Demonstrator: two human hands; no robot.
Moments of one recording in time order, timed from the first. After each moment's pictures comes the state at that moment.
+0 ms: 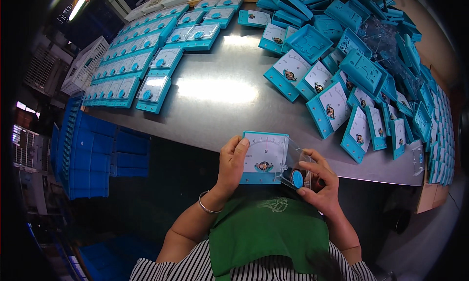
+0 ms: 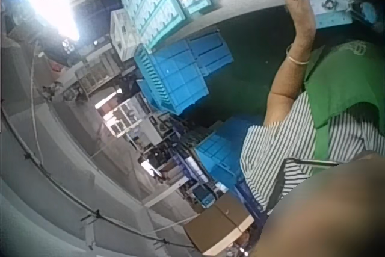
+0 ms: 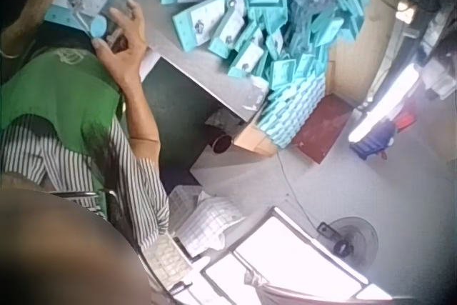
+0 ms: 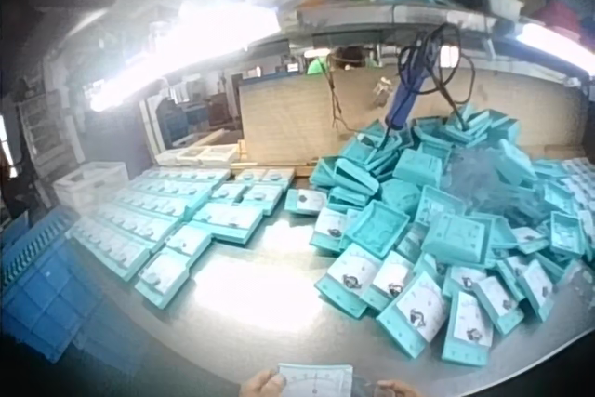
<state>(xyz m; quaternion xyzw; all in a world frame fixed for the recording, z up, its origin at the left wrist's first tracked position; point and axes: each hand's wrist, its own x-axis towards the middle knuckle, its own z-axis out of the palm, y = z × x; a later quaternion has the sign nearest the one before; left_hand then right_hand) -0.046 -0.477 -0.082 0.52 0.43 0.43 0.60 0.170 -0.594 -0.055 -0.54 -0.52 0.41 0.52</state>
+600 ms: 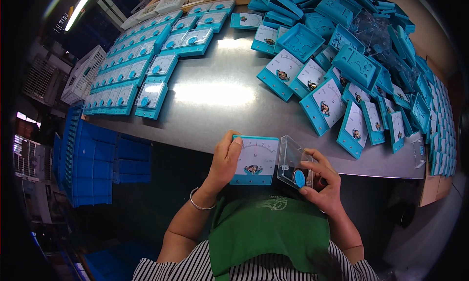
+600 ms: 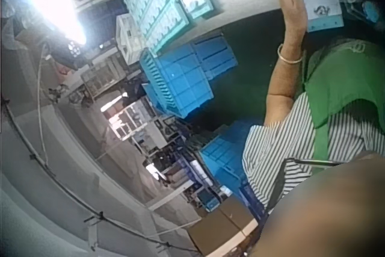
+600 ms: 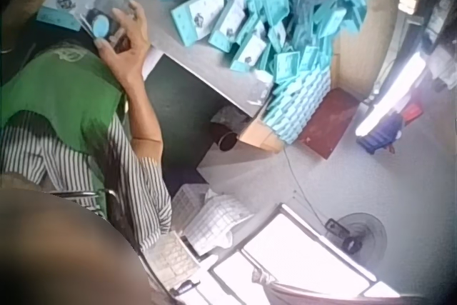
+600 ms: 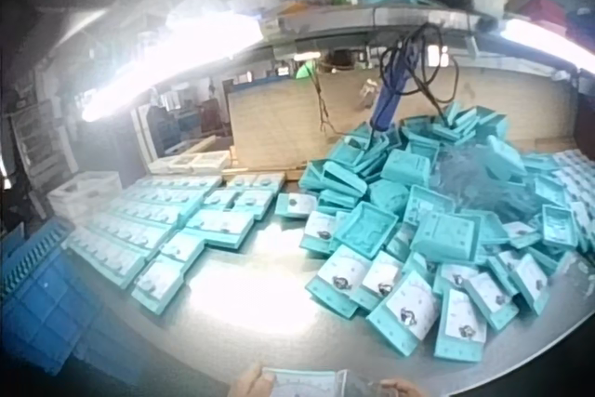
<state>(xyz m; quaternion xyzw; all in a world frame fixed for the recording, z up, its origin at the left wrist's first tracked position) -0.052 -0.459 -0.063 0.67 0.43 0.35 0.49 0.177 -0.603 -0.053 -0.54 -0.50 0.41 0.54</state>
